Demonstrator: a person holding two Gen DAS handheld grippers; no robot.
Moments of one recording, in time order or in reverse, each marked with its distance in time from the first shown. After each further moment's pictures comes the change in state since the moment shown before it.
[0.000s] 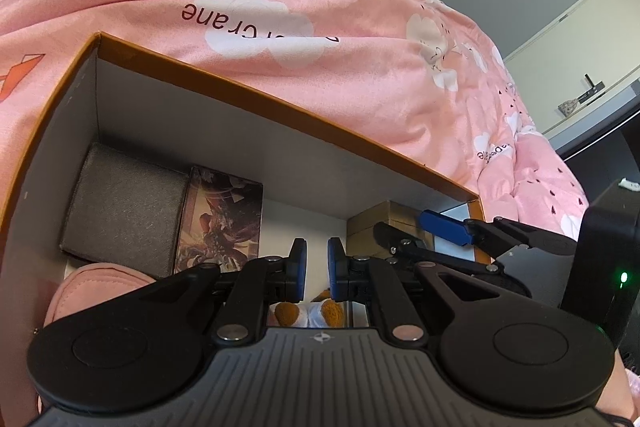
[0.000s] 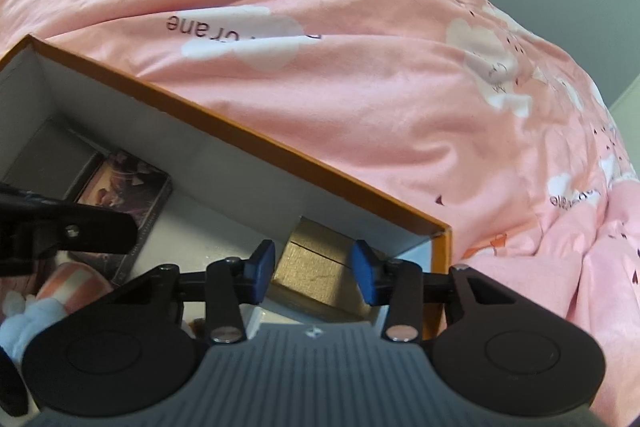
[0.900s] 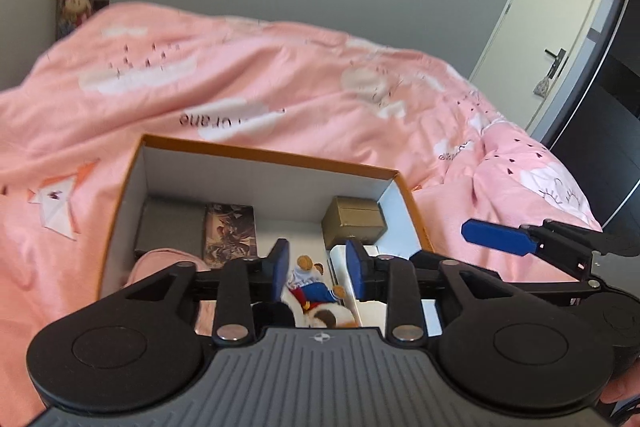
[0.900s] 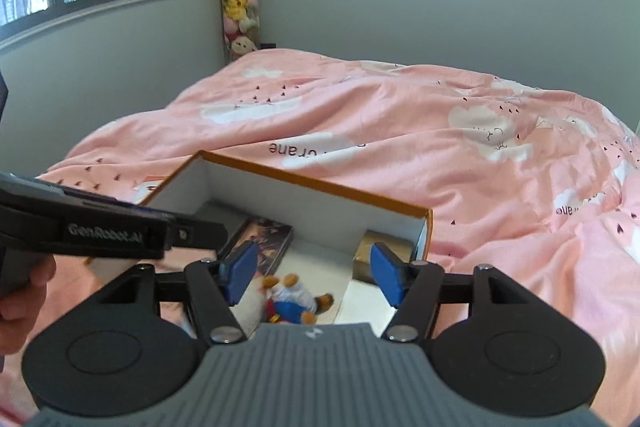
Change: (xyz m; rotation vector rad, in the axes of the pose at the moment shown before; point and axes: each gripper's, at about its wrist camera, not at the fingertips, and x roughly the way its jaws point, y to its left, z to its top) left arm -0.125 -0.064 -0.099 0.306 -0.279 0.088; right arm -0.181 -0.013 -0.107 0.144 -0.398 0.250
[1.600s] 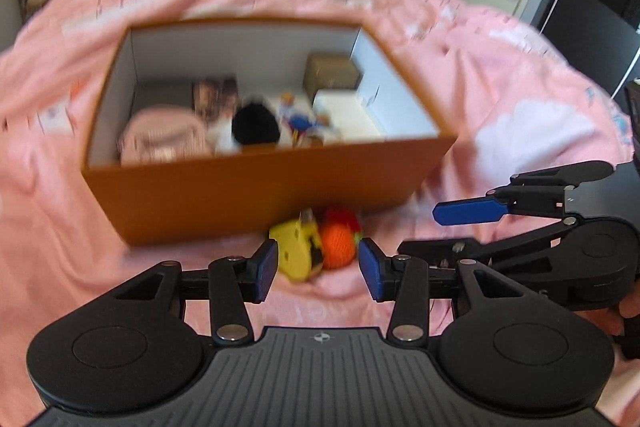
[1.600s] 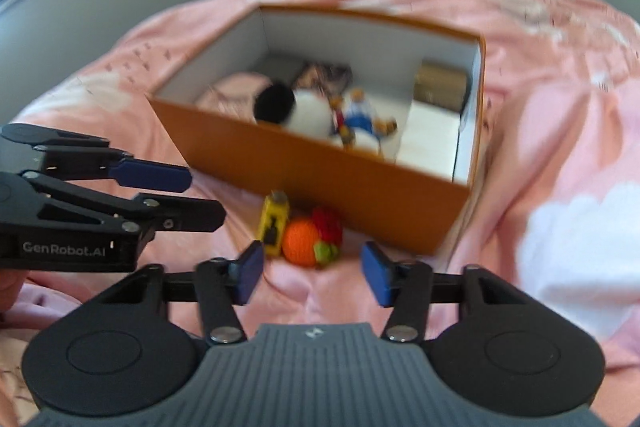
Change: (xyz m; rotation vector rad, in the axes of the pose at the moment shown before) left arm -0.010 -0.006 -0.099 0.149 0.244 -0.013; right arm -0.011 0.027 -0.098 0.038 0.310 0.098
